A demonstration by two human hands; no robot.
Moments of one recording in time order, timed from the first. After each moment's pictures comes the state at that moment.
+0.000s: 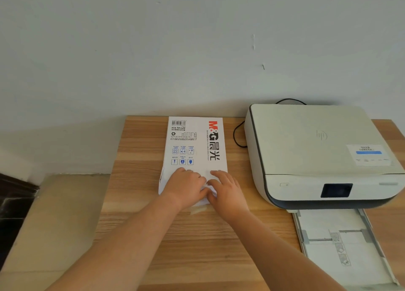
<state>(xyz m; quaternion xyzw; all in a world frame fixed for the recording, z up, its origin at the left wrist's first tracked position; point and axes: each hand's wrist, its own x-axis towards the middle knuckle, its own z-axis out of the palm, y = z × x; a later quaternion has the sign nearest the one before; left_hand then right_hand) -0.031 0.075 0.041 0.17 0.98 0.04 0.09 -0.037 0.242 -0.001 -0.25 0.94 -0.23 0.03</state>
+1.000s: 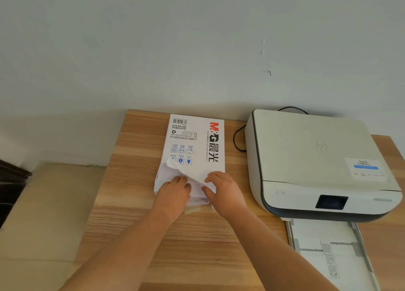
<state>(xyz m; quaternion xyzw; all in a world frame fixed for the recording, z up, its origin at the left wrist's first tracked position) -0.001 0.067 -0.002 0.05 0.99 0.02 0.13 -0.052 0.243 0.017 -0.24 0.93 -0.28 0.05</state>
